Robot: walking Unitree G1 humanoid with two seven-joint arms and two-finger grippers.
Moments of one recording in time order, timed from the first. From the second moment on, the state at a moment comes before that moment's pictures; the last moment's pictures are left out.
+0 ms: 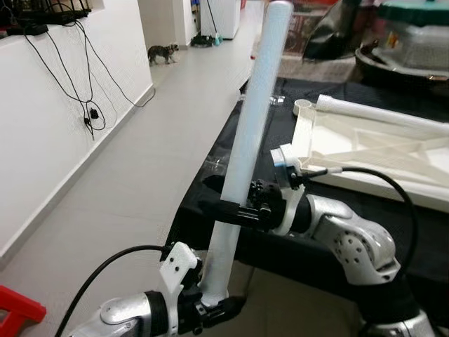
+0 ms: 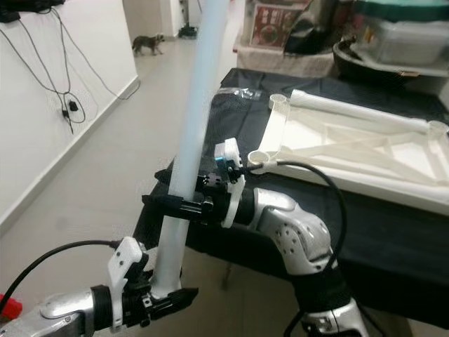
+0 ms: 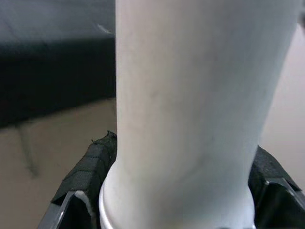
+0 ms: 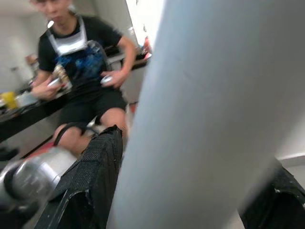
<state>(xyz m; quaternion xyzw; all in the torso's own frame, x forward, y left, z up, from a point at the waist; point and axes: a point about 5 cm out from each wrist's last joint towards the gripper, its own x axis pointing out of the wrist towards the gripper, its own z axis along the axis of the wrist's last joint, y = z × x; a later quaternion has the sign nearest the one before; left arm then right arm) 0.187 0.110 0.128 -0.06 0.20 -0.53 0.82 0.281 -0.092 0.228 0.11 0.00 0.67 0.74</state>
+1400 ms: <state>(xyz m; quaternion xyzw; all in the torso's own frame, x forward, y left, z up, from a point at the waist) 0.195 0.100 0.133 -0.05 0.19 -0.60 0.78 0.262 -0.082 0.217 0.15 0.04 0.72 0.67</state>
